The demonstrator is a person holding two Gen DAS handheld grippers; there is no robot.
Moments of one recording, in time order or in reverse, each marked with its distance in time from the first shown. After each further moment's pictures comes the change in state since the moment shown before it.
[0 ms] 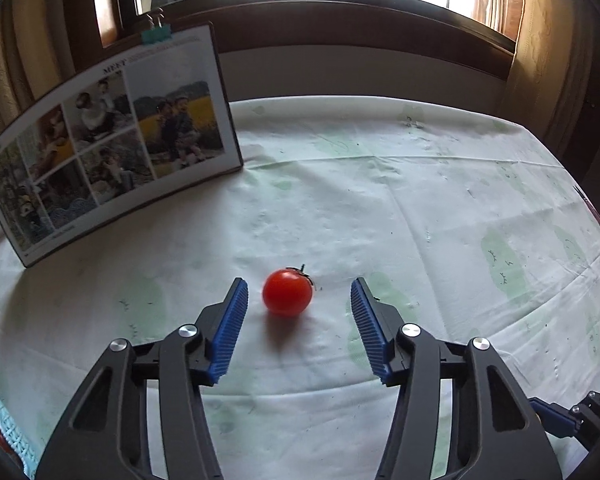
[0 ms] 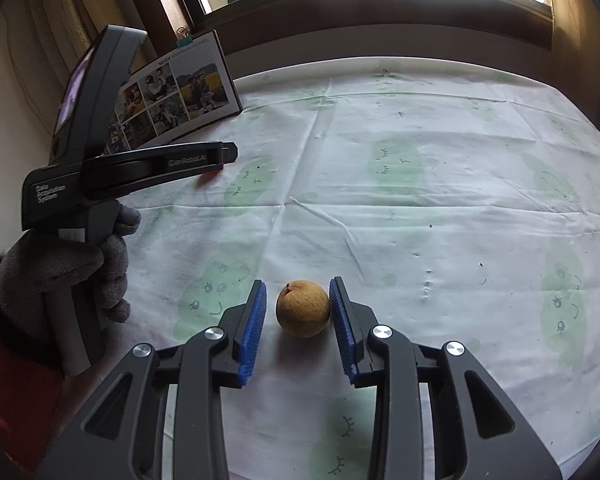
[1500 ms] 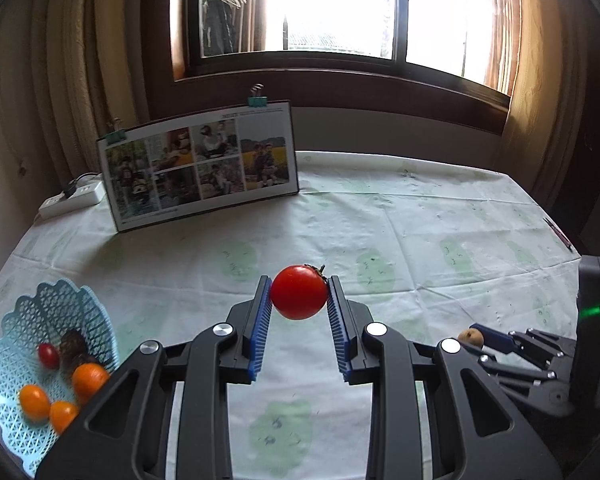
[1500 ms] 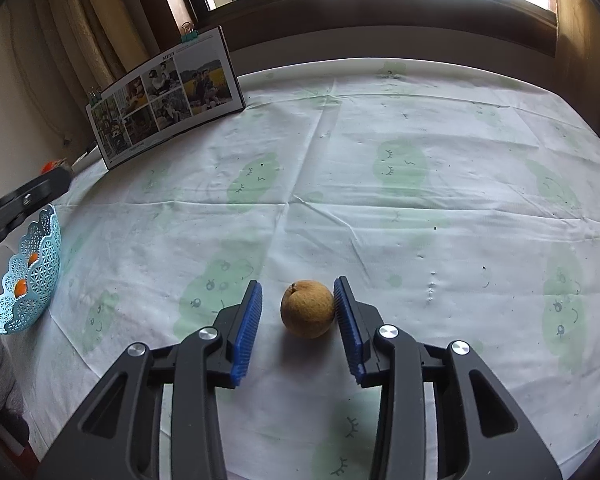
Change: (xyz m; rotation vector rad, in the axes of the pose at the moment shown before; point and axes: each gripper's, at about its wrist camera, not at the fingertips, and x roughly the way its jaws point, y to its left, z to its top) left arm -0.153 0.026 -0.072 -0.104 -0.199 0.072; right arm 0.003 0.004 0.000 -0.023 -0.002 -0.008
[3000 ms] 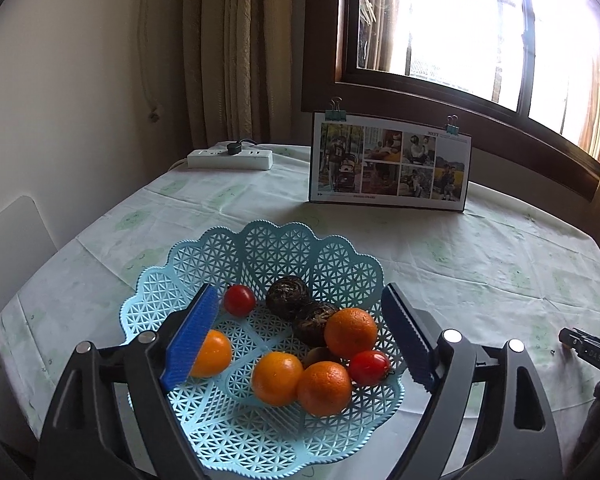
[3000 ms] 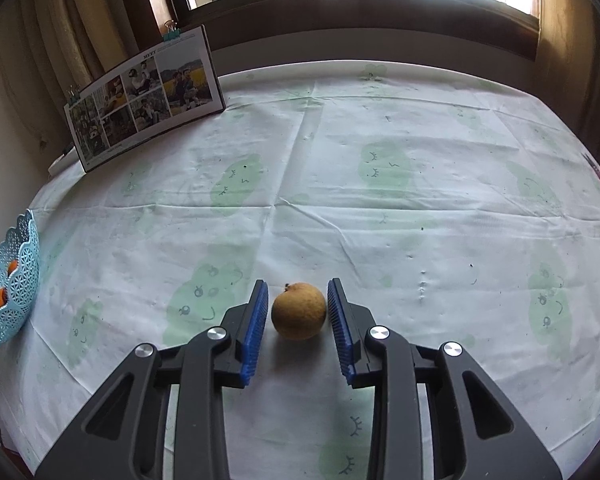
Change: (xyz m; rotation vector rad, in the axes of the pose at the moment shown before) left arm -0.070 0.162 -0.059 -0.248 -0.058 0.309; right arm 0.001 0.010 0.001 0.010 -0.001 -0.109
